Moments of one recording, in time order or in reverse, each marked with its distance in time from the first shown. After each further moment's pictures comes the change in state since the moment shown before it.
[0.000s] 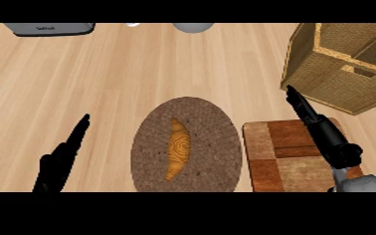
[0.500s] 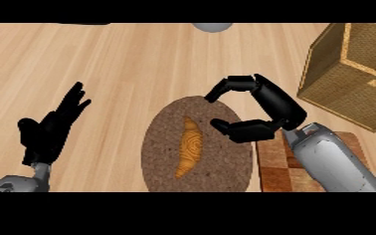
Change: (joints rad) left arm -0.149 0.019 0.079 -0.101 0.074 0.001 0.158; right arm -0.419 0.107 0.182 -0.090 0.144 0.078 0.046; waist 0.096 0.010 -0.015
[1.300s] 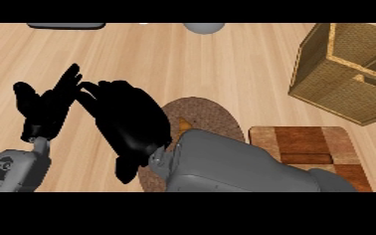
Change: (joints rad) left arm -0.151 -0.009 0.061 0.086 0.045 -0.001 0.131; right arm -0.515 0.382 0.388 0.125 0.368 -0.165 0.787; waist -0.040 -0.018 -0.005
